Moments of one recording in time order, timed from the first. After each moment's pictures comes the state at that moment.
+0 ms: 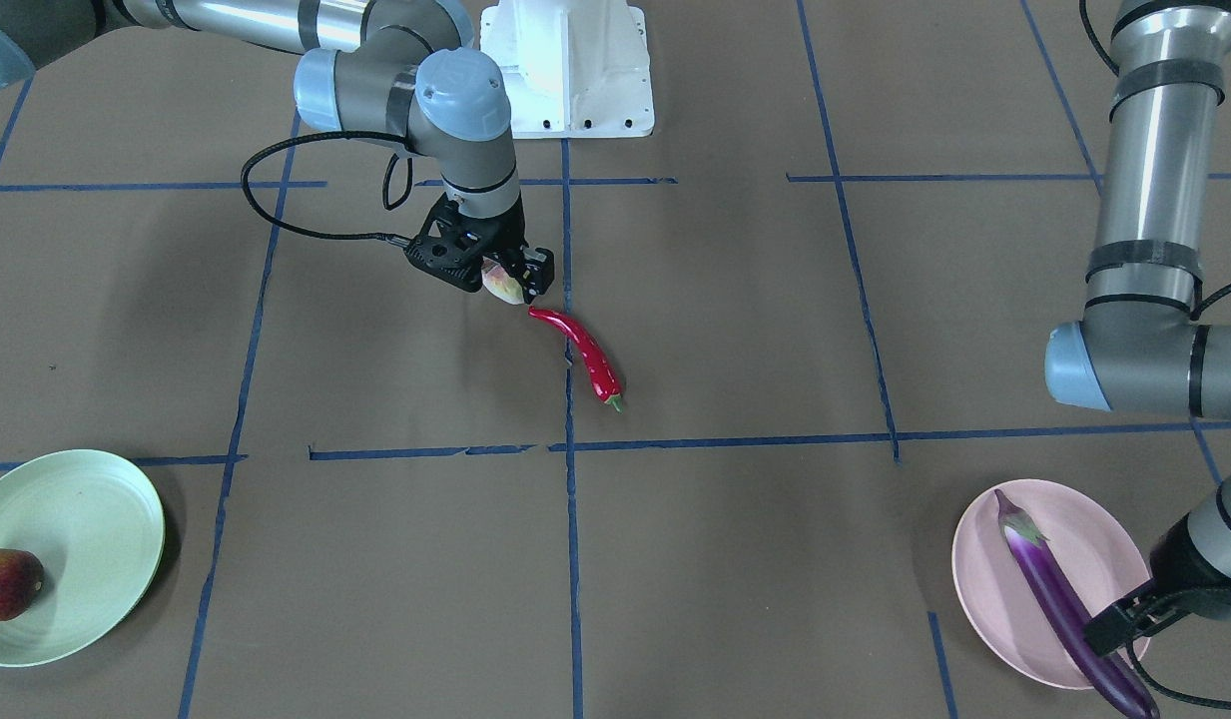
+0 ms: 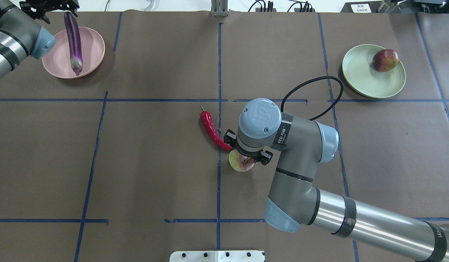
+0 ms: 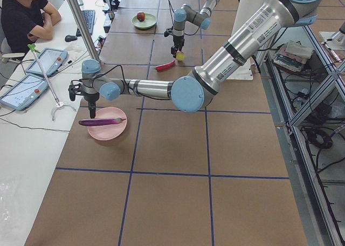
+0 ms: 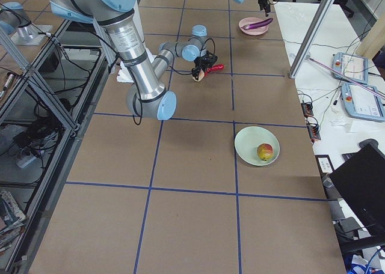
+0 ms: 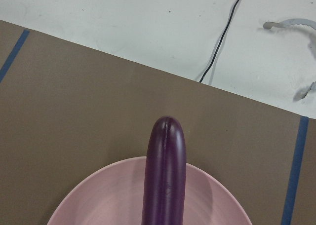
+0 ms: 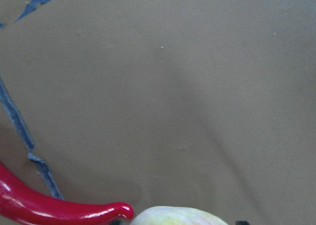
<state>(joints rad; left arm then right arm) -1.19 -2.36 -0.82 -2.14 -2.04 -1.01 0.45 -0.92 1.65 -1.54 1.84 1.79</state>
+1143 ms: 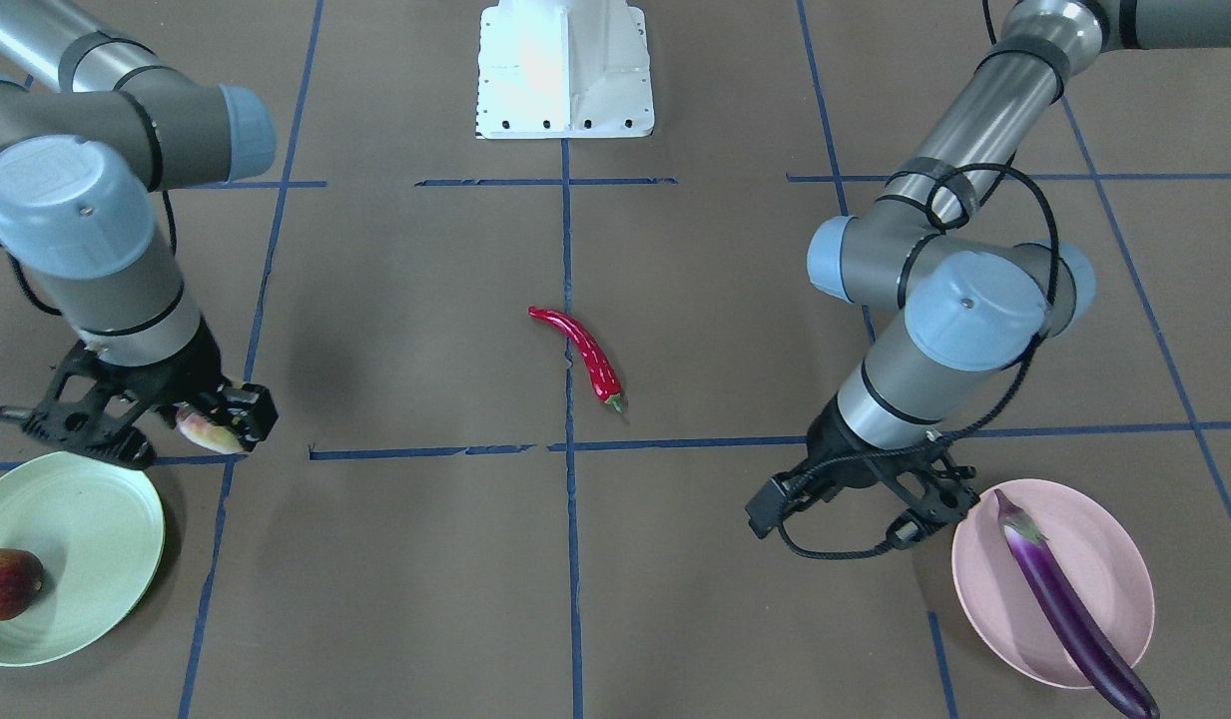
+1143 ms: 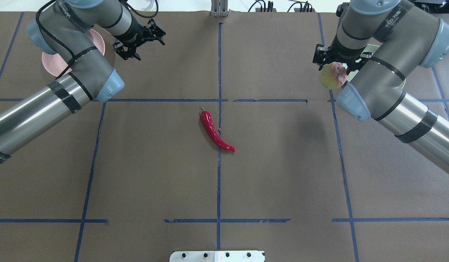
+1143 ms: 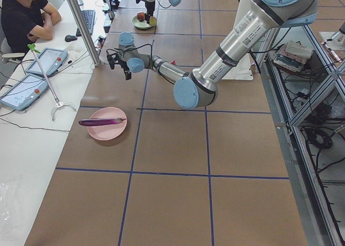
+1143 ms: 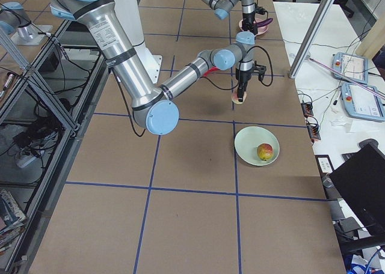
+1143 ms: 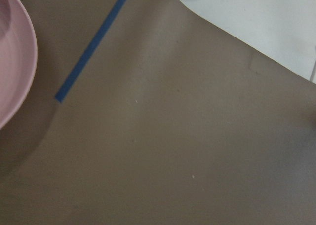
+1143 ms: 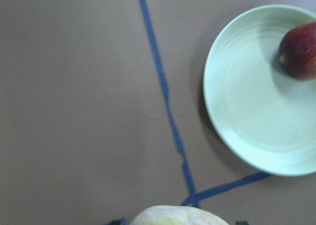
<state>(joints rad) -0.89 -2.36 -1.20 -2.13 -2.08 -1.54 0.98 -1.01 1.57 -1.67 1.97 1.00</state>
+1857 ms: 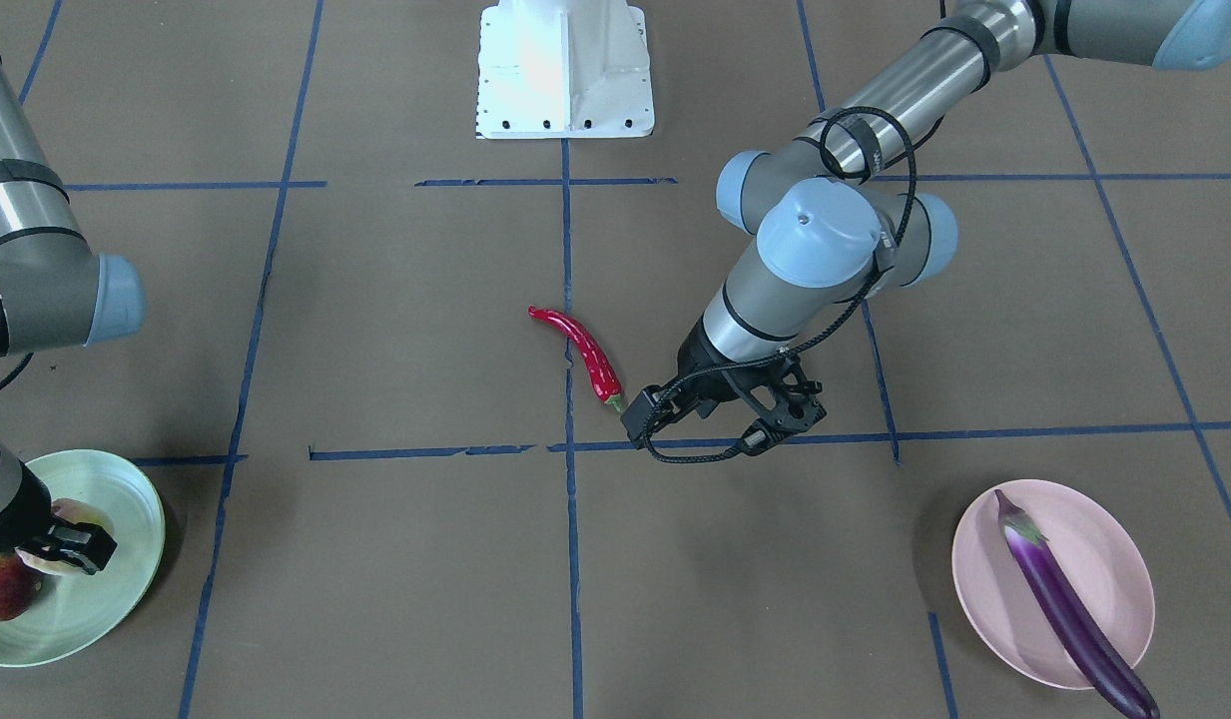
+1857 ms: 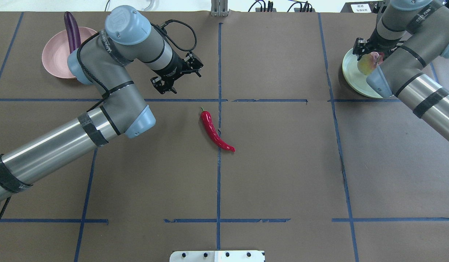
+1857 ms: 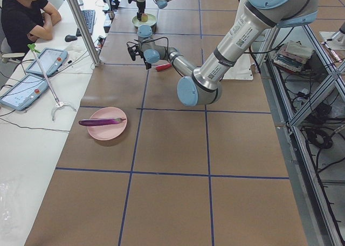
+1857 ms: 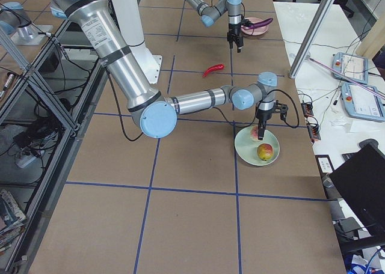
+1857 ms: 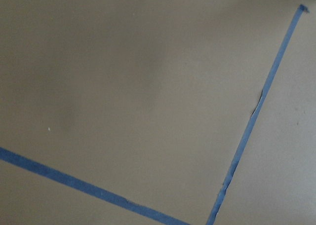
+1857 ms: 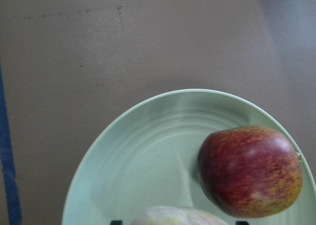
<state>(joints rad) -0.74 -2.37 -1.31 -2.02 -2.06 -1.67 1.08 -1.02 1.19 -1.34 1.96 0.86</state>
